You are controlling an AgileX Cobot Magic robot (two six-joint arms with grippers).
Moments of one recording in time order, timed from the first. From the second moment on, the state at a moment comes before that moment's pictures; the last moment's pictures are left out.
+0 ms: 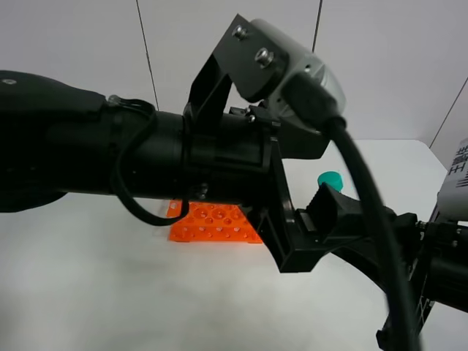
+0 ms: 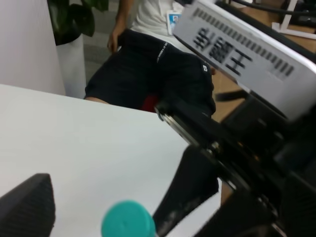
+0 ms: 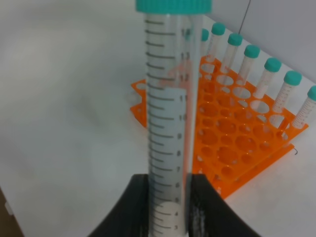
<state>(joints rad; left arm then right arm) -0.93 1.43 -1.00 -1.63 0.33 1.70 0.67 0.68 -0.32 0.58 0.17 -0.78</state>
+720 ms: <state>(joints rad) -0.93 1.43 -1.01 -1.63 0.36 1.71 0.67 0.68 -0.34 0.58 0.18 -0.78</state>
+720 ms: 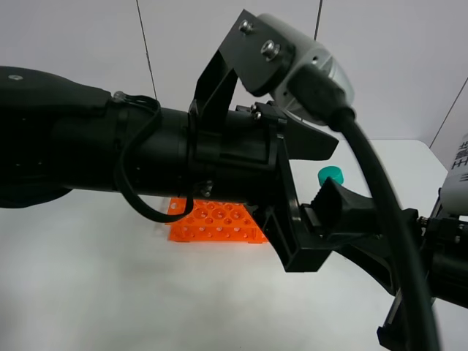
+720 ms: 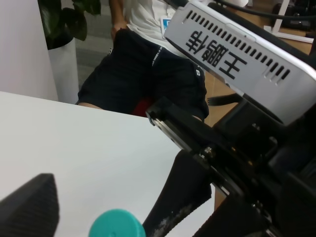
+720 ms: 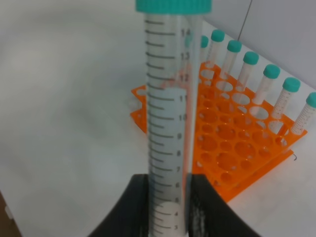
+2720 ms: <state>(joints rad) -0.93 1.43 -1.01 -1.64 0.31 1.72 0.67 0.68 -0.34 0.60 0.14 -0.78</state>
